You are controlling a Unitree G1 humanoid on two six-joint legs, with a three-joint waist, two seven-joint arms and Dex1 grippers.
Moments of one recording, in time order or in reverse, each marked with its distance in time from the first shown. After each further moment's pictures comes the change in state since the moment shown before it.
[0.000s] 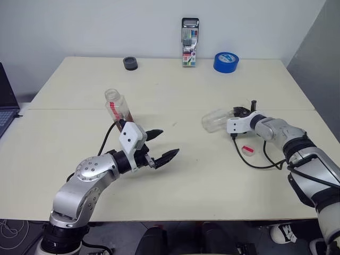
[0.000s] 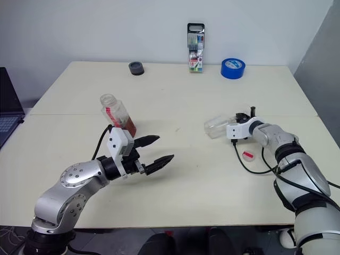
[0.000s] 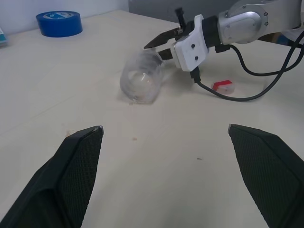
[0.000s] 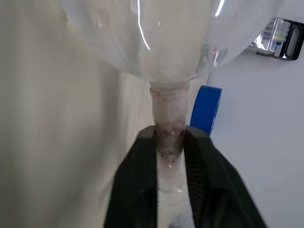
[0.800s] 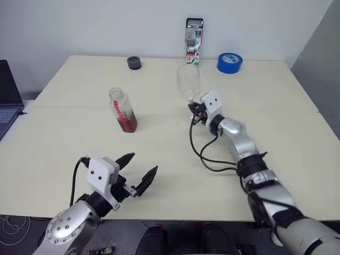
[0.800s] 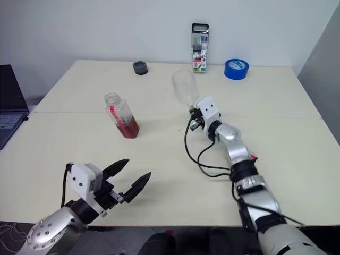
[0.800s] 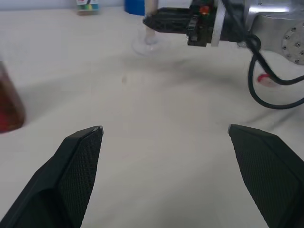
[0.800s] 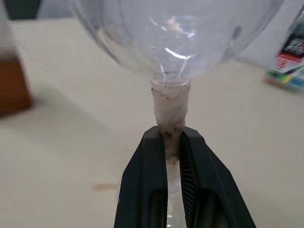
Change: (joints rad) left arm 0.574 -0.146 0.196 -0.367 -0.002 -0.046 0.240; right arm 0.300 0.482 -0.532 -0.744 0.934 0.626 0.529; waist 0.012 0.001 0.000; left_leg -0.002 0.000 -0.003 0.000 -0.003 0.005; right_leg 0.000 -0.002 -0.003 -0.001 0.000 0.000
